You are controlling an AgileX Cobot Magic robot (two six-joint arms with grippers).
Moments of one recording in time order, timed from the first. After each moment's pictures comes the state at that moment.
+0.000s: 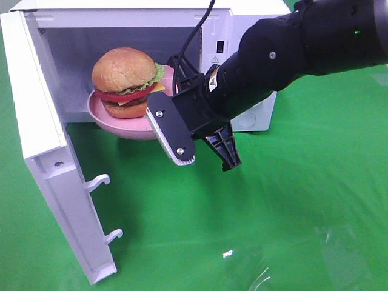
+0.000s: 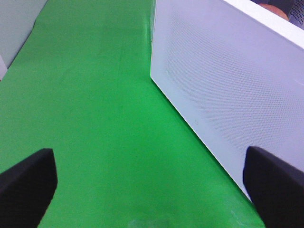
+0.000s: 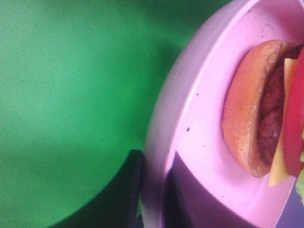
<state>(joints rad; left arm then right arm) 0.03 -0.01 -0.51 -0.11 1.04 0.04 0.71 1.81 -1.12 0.03 0.23 -1.54</state>
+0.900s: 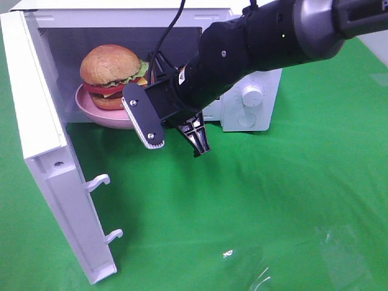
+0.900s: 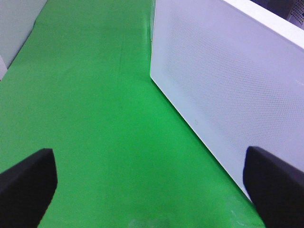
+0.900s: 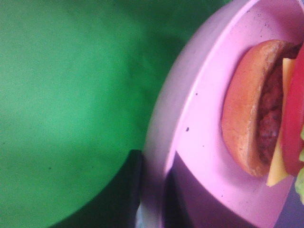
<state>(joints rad) 0.03 -0.01 -0.51 -0.11 1.04 0.04 0.71 2.00 -1.33 0.03 0.24 -1.52</state>
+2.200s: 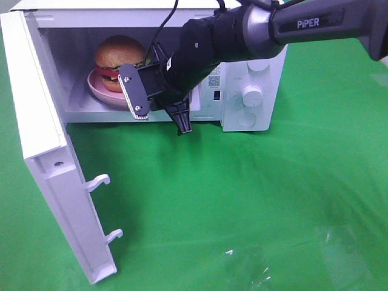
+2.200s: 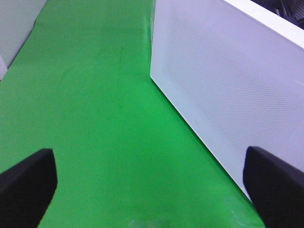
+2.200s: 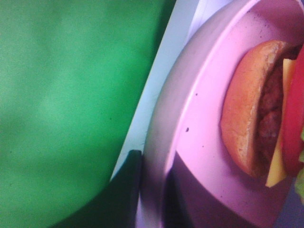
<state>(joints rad) 0.03 -0.01 -0.51 -0.11 1.04 0.04 0.64 2.26 -1.68 0.02 0.33 -1.44</state>
